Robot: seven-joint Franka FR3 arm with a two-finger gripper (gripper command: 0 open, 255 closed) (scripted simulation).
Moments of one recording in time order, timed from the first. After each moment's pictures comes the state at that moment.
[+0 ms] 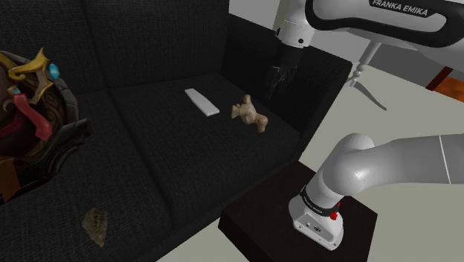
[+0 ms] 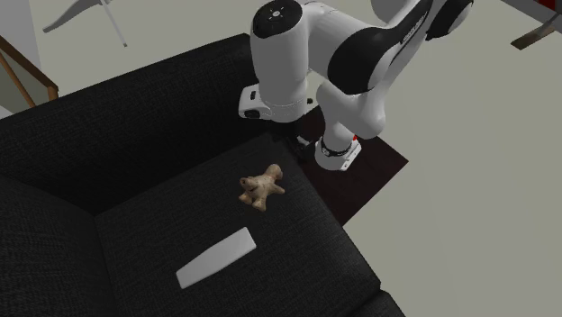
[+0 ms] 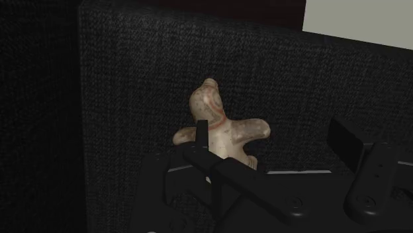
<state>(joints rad) 0.01 -0.80 0.01 -2.39 0.09 1.56 0.00</state>
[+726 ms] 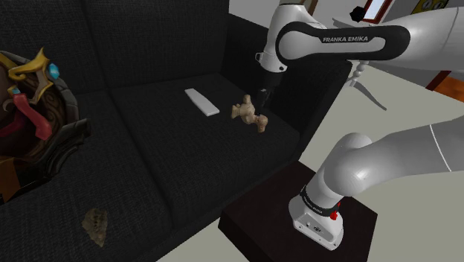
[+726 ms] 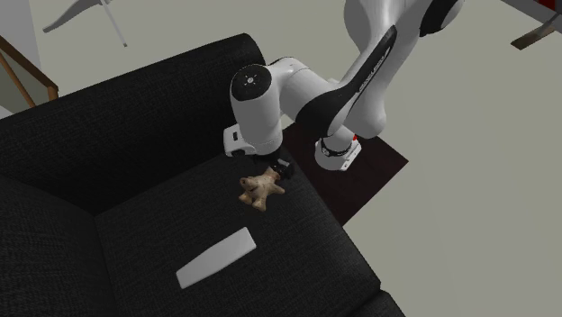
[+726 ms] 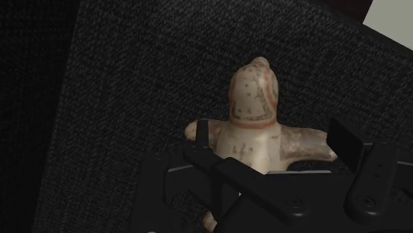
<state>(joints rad) 0.05 -0.66 -0.06 -2.53 0.00 1.83 -0.26</state>
